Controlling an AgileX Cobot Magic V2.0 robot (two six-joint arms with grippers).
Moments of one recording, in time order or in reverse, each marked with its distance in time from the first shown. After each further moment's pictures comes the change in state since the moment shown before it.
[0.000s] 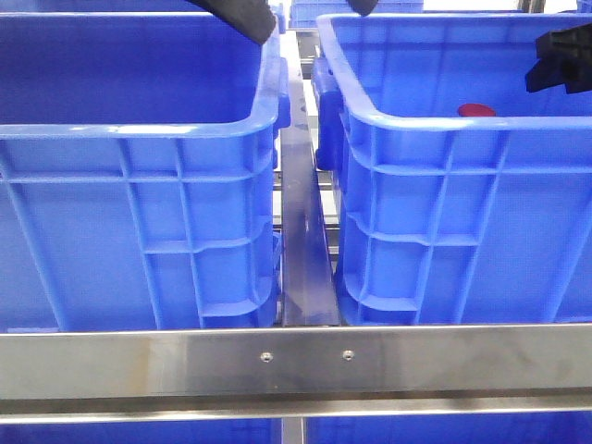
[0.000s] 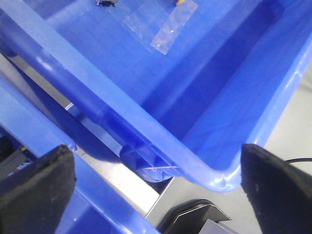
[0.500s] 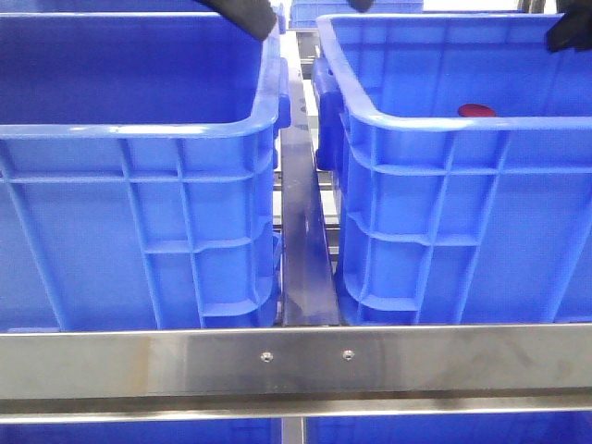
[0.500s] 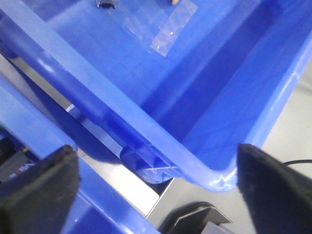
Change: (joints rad) left arm 0.000 -0.015 0.000 0.000 -0.007 0.000; right arm 0.000 -0.226 0.136 -0.039 0.023 -0.001
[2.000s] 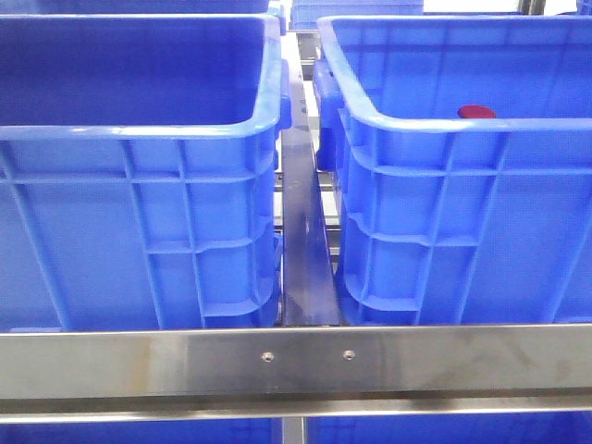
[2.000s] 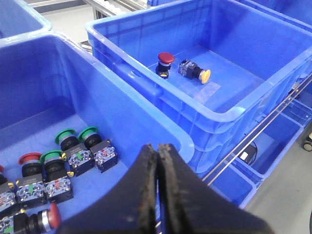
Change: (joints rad) left arm 0.000 -0.901 0.806 0.079 -0.465 0.001; right arm 0.000 -1.501 0.917 -0.010 0.085 0.000
